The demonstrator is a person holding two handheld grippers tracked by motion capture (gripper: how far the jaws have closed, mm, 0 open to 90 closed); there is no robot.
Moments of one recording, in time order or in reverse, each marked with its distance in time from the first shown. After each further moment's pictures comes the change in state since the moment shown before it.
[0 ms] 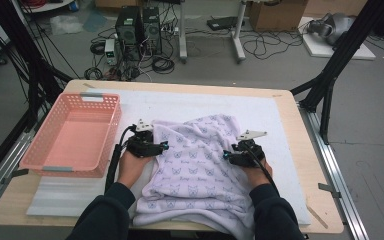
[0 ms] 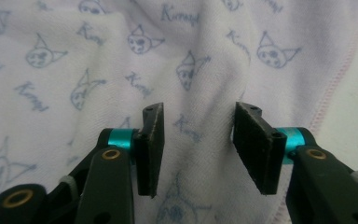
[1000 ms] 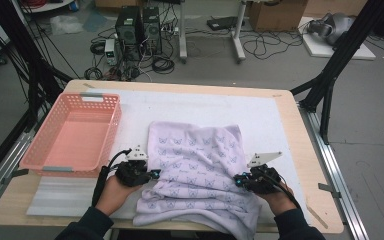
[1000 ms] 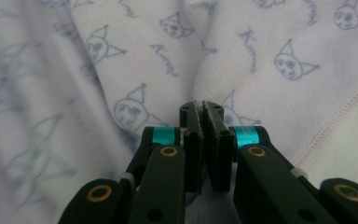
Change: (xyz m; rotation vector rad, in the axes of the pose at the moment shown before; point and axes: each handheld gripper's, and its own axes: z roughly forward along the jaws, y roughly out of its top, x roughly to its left) left arm -0.028 -0.050 -0.064 0.130 -0.256 0.159; right arm 0.028 -0.040 -0.073 0.114 0.240 -0.116
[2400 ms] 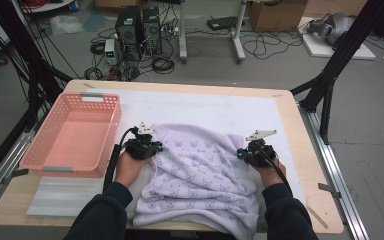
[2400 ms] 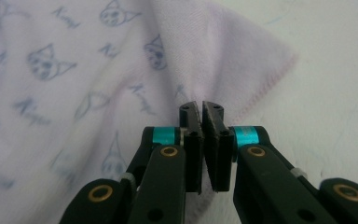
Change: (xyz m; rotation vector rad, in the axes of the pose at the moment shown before) left arm 0.049 0.044 0.041 -0.023 0.250 -0.055; right arm -0.063 0.030 0.031 -0.028 -0.234 0.085
